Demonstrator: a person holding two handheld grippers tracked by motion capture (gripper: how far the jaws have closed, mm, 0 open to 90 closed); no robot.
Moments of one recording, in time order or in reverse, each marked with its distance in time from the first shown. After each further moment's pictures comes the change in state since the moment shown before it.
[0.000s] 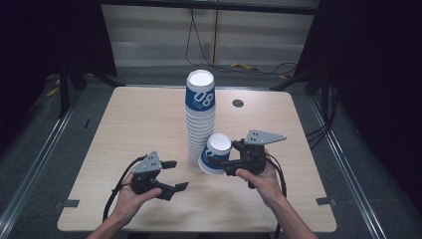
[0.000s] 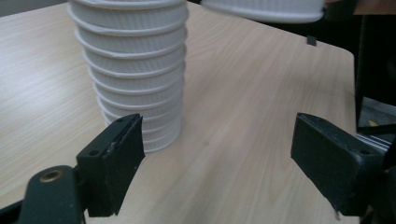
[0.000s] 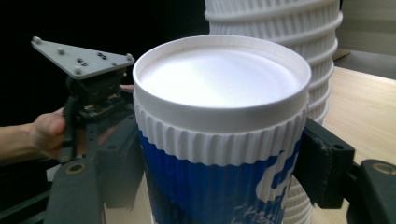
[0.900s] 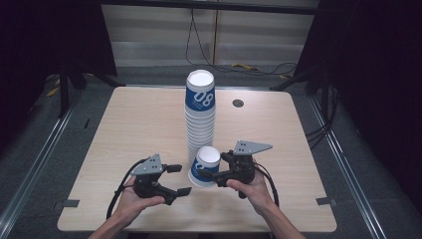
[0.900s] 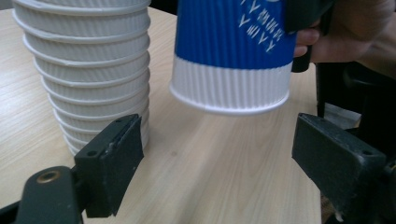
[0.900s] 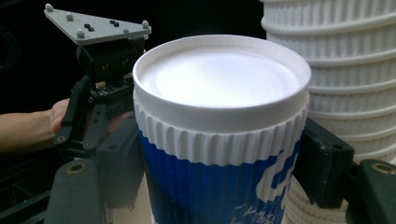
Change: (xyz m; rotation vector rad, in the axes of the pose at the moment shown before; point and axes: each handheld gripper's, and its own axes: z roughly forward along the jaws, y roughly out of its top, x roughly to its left) left arm -0.005 -0.001 0.003 -0.048 -0.107 -0.020; right arm 0.010 -0.028 0.023 0.025 0.104 0.053
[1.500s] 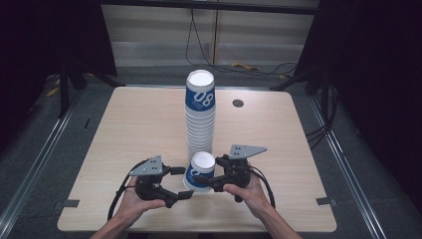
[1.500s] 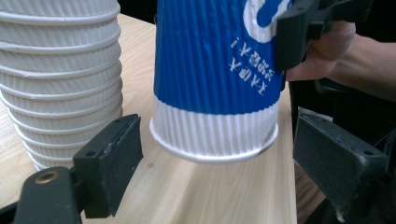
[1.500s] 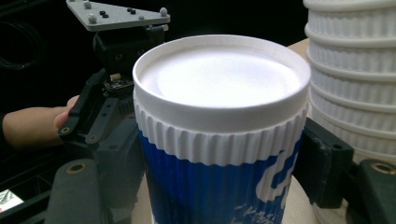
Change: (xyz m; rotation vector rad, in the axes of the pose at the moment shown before) left arm -0.002 0.000 0.002 -0.042 -0.079 -0.022; right arm 0.006 -0.007 0.010 0.005 0.078 0.006
